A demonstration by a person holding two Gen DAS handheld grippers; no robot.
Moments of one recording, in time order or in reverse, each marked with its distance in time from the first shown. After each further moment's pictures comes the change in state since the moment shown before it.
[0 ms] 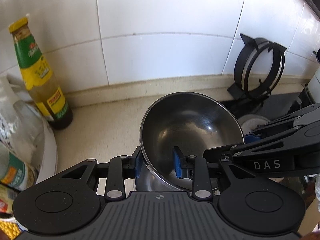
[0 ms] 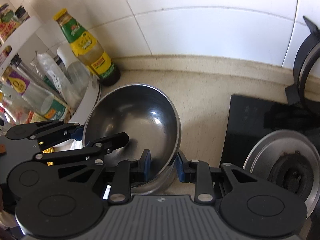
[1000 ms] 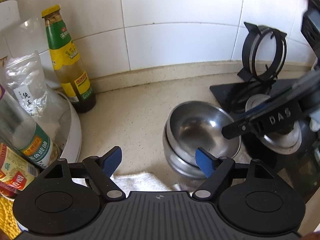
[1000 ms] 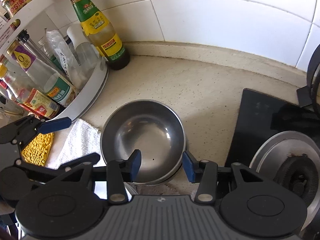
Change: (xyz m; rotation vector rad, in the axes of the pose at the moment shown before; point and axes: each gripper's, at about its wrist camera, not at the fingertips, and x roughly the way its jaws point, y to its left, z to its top) left arm -0.027 0.023 -0.054 0.047 -0.021 0.076; right arm 0.012 0.007 -0.010 -0.080 0.035 0.022
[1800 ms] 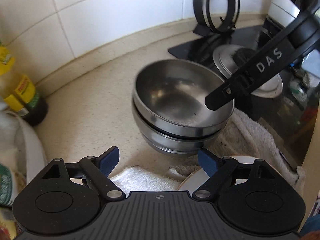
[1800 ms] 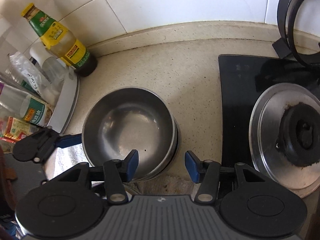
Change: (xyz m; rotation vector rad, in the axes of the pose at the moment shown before) left arm 0.060 0.004 -0.015 0.314 0.110 -0.241; right arm 0.015 0.003 -0.020 0.284 0.012 -0.100
